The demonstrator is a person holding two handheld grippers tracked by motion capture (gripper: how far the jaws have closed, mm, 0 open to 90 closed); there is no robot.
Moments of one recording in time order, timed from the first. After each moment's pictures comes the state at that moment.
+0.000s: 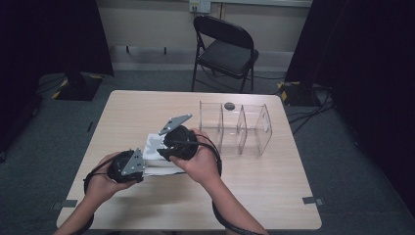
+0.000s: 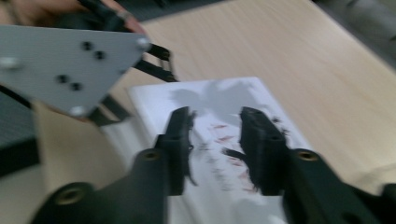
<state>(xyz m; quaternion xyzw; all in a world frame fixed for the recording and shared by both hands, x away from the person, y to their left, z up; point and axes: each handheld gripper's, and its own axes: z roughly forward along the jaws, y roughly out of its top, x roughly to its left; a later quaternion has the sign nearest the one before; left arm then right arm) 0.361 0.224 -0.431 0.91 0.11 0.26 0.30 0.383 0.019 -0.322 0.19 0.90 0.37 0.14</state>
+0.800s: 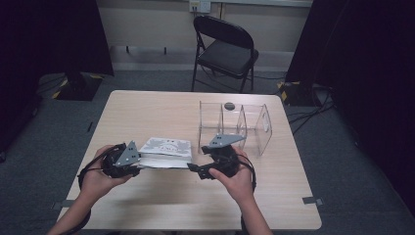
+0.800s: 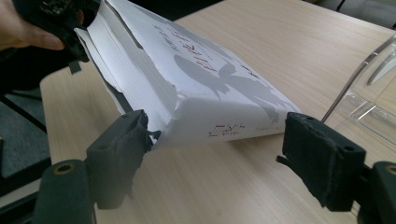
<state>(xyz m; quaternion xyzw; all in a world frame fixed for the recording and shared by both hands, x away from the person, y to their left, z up) 0.366 0.238 -0.406 0.90 0.17 0.24 0.33 0.371 -0.087 -0.381 0.27 0.83 0.48 0.09</state>
